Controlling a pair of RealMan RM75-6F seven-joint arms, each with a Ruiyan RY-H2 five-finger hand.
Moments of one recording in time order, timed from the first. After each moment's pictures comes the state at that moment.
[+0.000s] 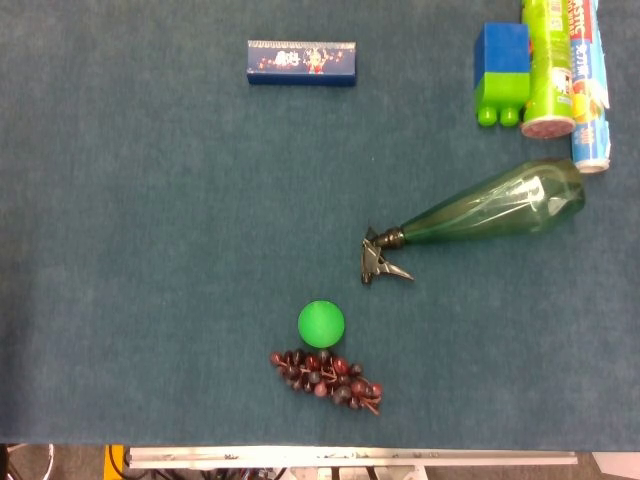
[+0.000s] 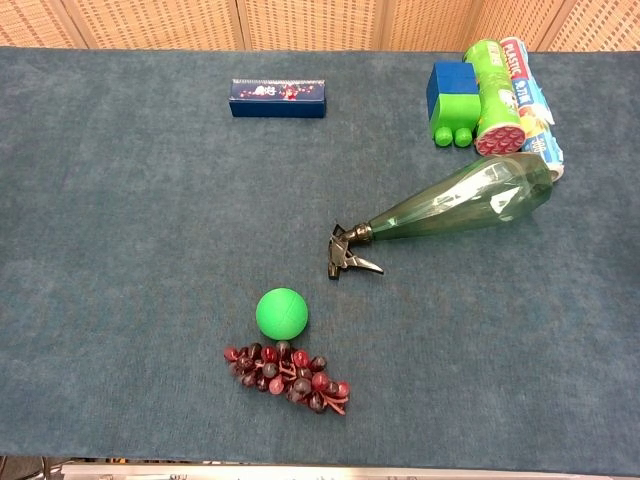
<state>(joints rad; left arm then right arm) -0.09 -1.12 -0.06 -1.66 1.35 1.44 0.23 0.15 -1.10 0.01 -1.62 -1.65 1.42 -0.08</state>
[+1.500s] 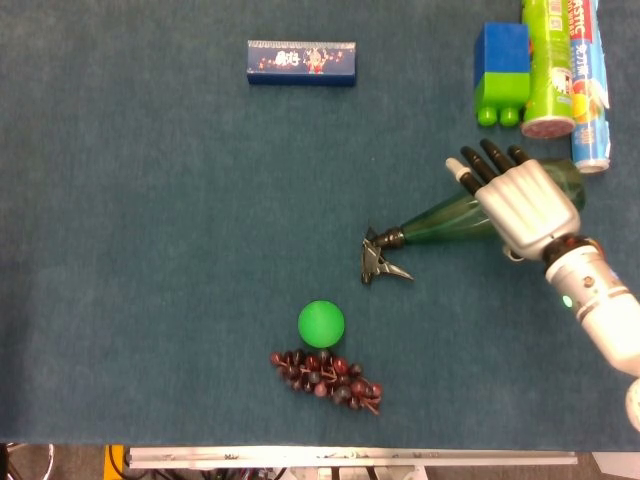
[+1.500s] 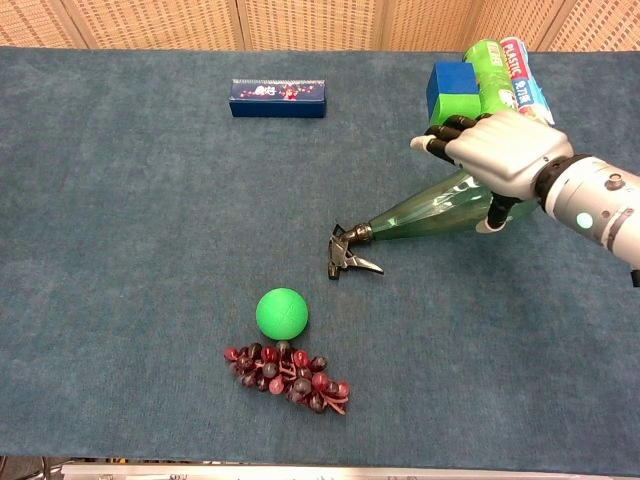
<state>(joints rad) -0.07 -1.09 -0.04 -1.72 1.34 1.44 0.28 0.70 -1.33 0.07 -1.92 -0.85 1.02 -1.08</state>
